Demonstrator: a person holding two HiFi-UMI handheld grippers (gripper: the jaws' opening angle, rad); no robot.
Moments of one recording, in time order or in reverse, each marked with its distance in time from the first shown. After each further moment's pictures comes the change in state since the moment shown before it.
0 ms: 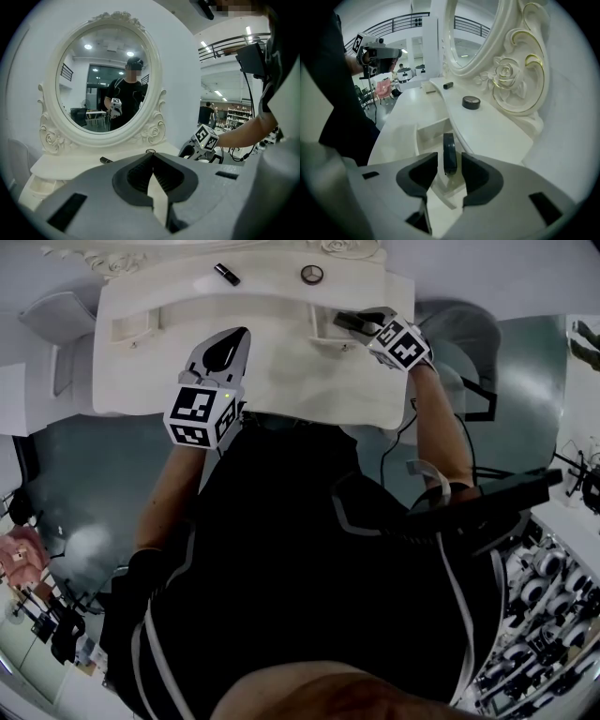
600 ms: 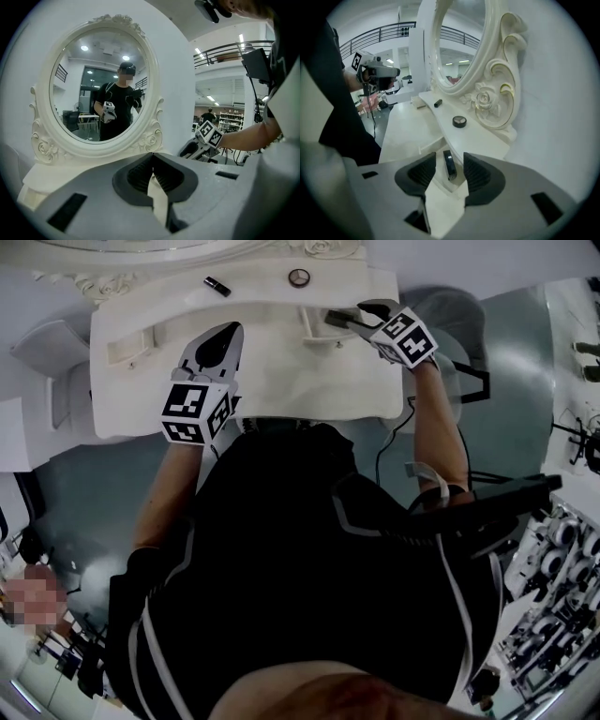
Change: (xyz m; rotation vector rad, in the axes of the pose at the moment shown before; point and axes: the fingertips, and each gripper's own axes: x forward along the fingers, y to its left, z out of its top) left arm -0.006 0.012 0.025 0.022 -0.060 -0.092; right arm -0.053 0.000 0.030 0.137 -0.083 -0.127
